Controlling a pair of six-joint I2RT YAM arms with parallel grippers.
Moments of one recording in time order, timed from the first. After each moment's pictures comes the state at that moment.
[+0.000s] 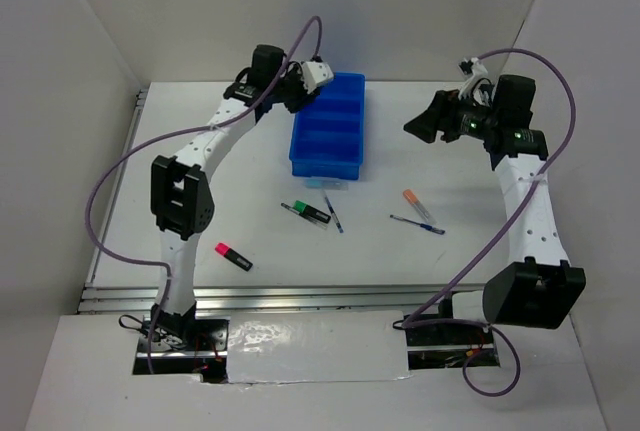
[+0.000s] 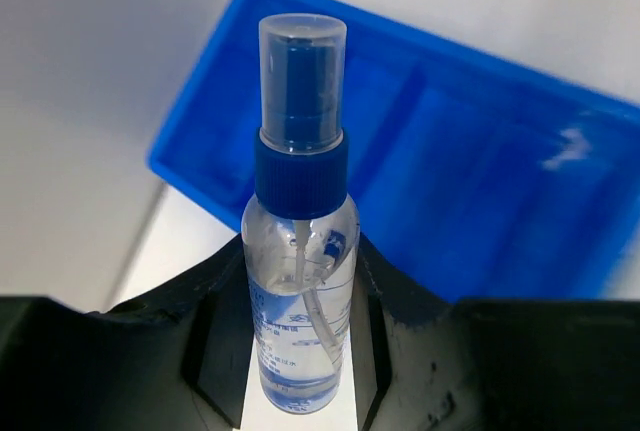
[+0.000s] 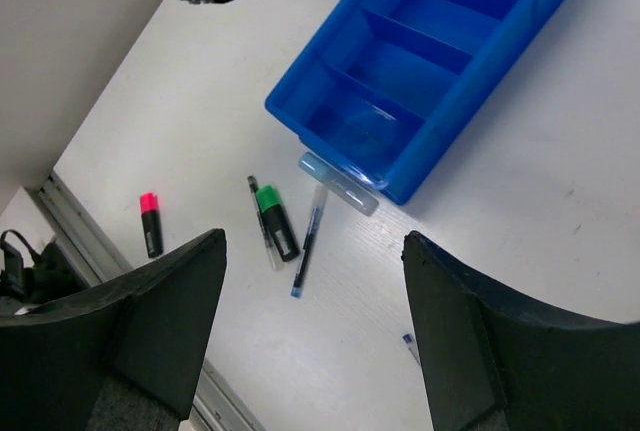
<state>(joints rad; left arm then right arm) -0.37 2.12 2.07 -0.45 0.46 0.62 -0.11 1.34 1.40 -0.53 -0.85 0.06</state>
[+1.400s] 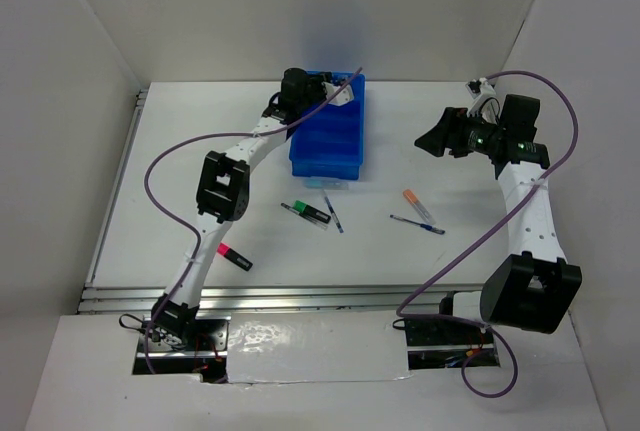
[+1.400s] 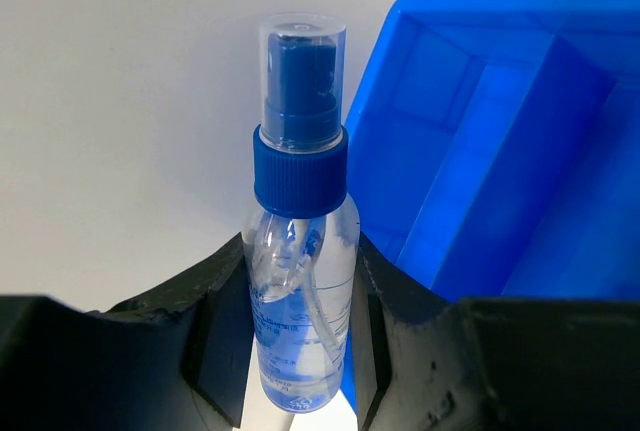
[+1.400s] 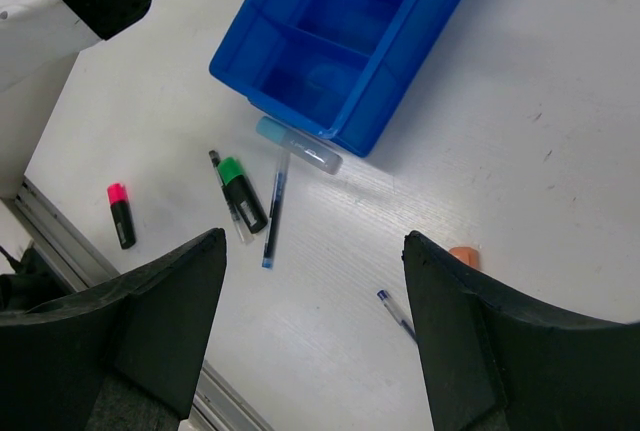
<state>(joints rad) -0.41 2.65 2.38 0.13 0.24 1.04 -0.24 1.32 1.24 -0.52 -0.85 0.01</state>
